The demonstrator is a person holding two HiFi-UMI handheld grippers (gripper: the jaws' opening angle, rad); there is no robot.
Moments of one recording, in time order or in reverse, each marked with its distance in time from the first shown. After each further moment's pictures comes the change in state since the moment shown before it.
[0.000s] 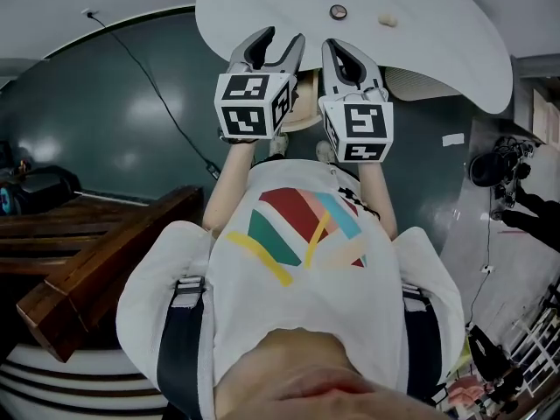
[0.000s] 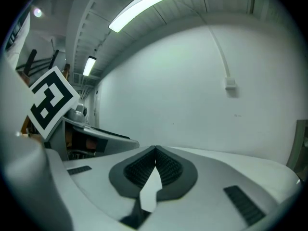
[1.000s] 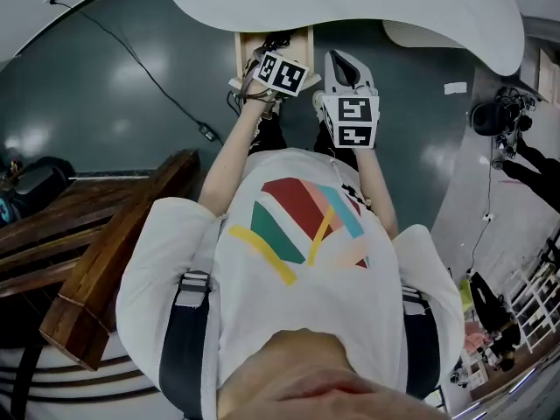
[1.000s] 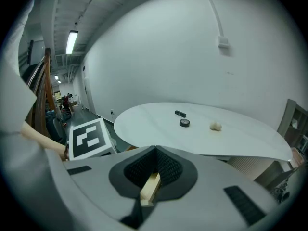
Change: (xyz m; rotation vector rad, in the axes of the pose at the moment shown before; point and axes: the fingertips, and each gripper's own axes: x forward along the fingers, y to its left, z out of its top) left arm 0.056 0.025 -0.329 0.222 0.854 -0.027; right arm -0.016 0.009 -0.184 0.075 0.393 -0.066
